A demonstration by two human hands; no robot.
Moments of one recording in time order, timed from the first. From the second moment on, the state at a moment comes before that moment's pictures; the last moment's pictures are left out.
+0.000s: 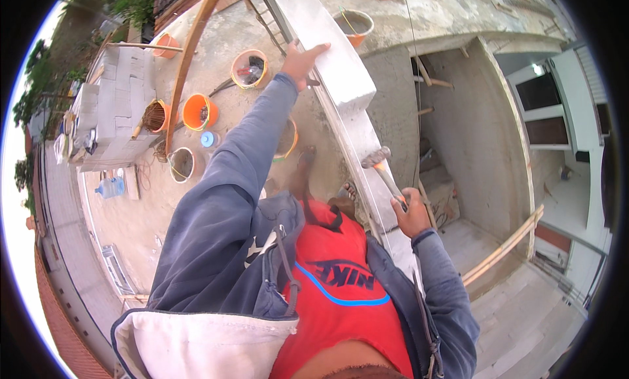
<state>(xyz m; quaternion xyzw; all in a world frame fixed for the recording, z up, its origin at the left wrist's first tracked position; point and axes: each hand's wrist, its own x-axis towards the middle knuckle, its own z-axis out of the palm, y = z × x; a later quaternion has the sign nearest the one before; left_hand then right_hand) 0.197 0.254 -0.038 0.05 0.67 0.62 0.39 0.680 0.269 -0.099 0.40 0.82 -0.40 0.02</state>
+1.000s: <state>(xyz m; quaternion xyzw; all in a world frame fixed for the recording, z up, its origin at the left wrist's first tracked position) 0.135 0.265 -0.046 0.16 0.62 0.61 0.47 0.606 0.245 0.155 0.52 0.72 -0.42 -0.15</state>
